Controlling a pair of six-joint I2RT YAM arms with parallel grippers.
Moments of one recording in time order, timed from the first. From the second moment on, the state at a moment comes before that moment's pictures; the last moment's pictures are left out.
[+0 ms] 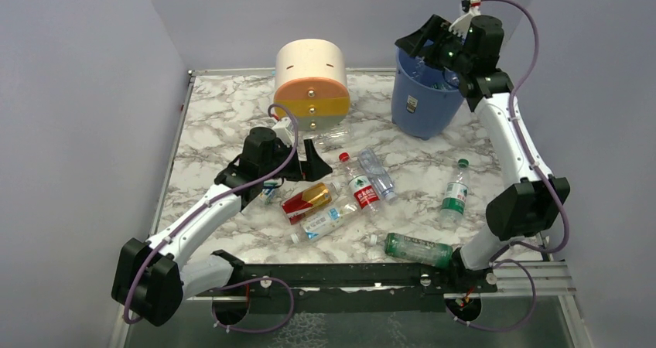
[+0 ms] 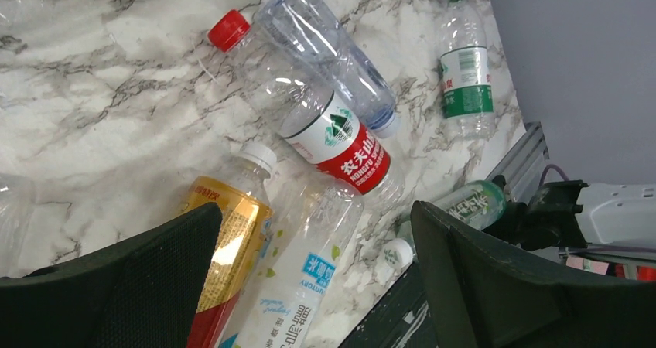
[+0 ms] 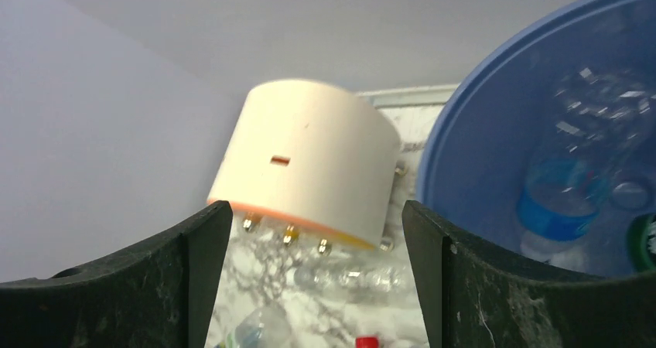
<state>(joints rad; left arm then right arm) -0.48 1.12 0.75 -0.13 0.42 -0.55 0.10 1.67 1.75 -0.24 -0.38 0.58</state>
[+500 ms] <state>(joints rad) -0.48 1.14 0.67 -0.12 0.46 -0.56 0.31 1.55 1.38 -0.15 -0.38 0.51</state>
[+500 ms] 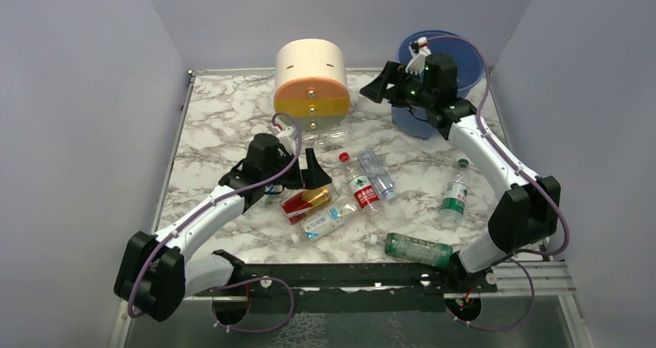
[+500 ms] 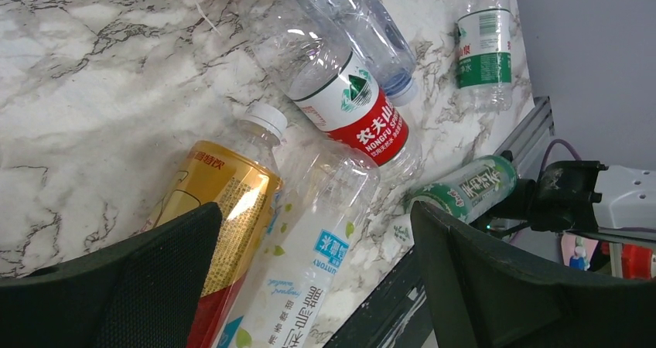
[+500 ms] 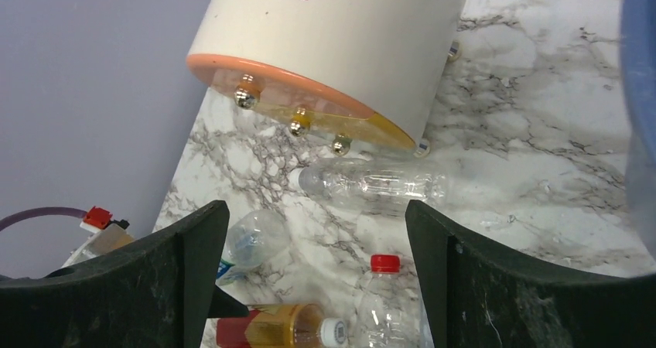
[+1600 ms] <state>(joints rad) -0.46 1.20 0.66 -0.11 0.51 -0.56 0.34 1.67 1.38 -0.08 -0.40 0.55</state>
